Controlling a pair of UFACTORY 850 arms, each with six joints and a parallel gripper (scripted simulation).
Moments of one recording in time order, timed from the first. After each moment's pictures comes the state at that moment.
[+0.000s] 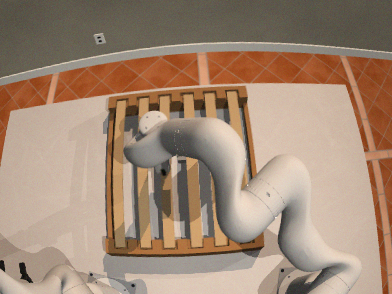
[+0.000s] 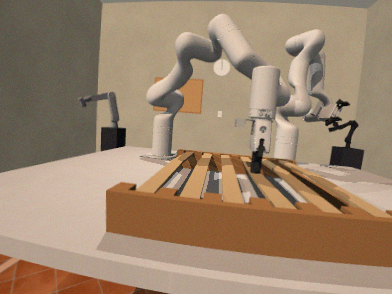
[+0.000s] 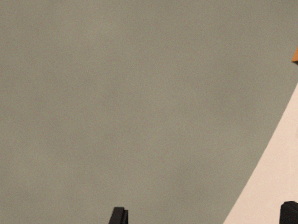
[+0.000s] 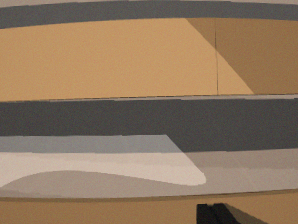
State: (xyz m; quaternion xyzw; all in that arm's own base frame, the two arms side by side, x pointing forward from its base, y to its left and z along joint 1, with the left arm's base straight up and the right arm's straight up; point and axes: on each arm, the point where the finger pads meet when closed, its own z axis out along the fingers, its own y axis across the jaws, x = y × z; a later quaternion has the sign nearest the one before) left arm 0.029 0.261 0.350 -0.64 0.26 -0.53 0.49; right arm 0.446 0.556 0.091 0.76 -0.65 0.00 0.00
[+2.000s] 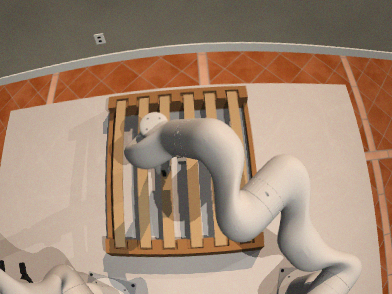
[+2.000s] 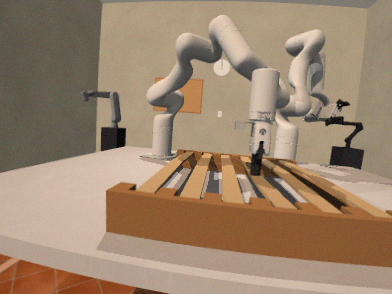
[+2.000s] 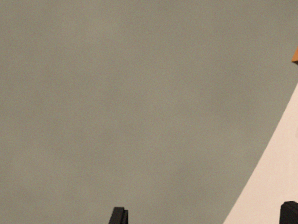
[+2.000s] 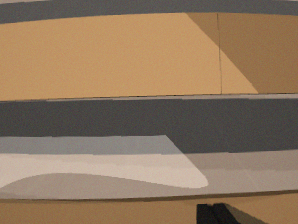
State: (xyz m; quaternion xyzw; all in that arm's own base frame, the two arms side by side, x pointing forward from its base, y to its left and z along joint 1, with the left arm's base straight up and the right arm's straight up) left arm 0.029 0.261 0.350 -0.64 0.26 -0.53 0.49; right arm 0.445 0.556 0.083 0.76 -0.65 0.00 0.00
